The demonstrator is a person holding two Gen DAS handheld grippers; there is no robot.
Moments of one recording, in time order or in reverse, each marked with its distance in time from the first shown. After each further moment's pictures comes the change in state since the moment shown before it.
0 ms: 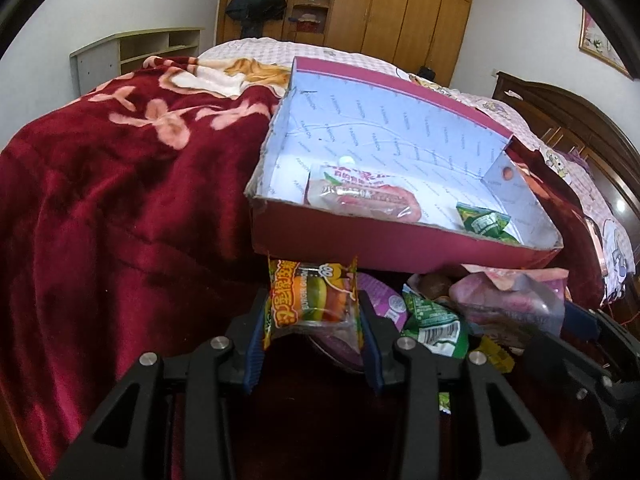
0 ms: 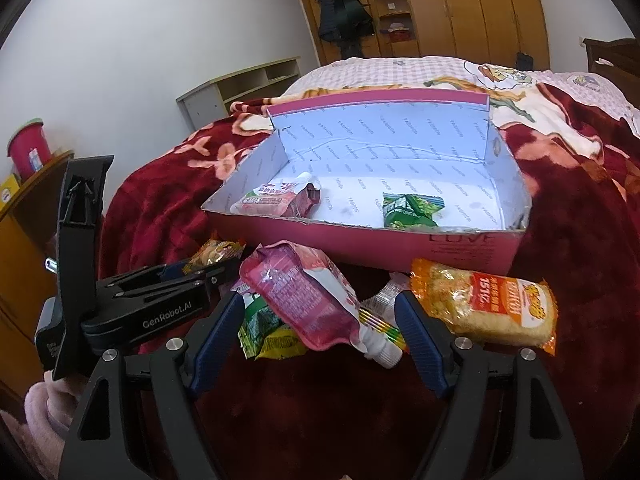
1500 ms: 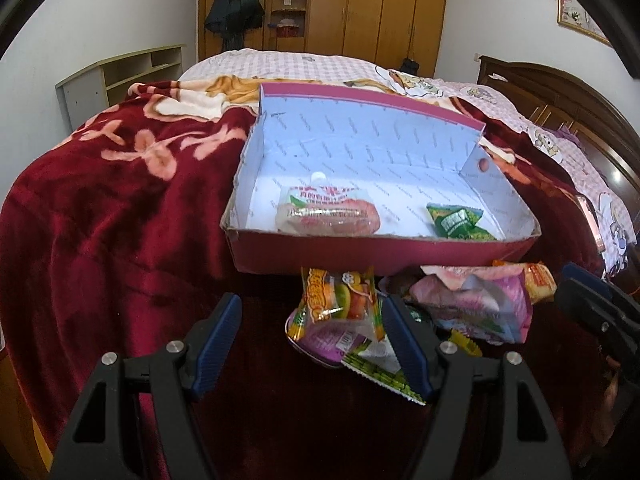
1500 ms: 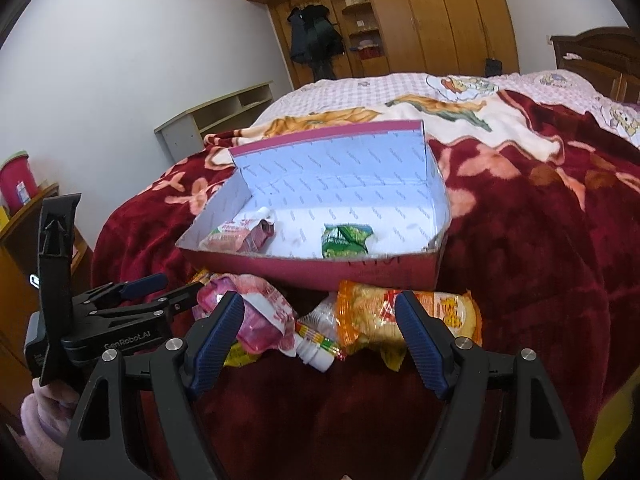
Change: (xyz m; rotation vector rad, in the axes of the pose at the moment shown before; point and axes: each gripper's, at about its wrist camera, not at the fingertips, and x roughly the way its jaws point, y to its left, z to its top) left arm -0.020 -0.023 0.009 0.107 -0.006 0.014; right arm -0.041 -0.039 0.005 0.089 -0.075 -0.049
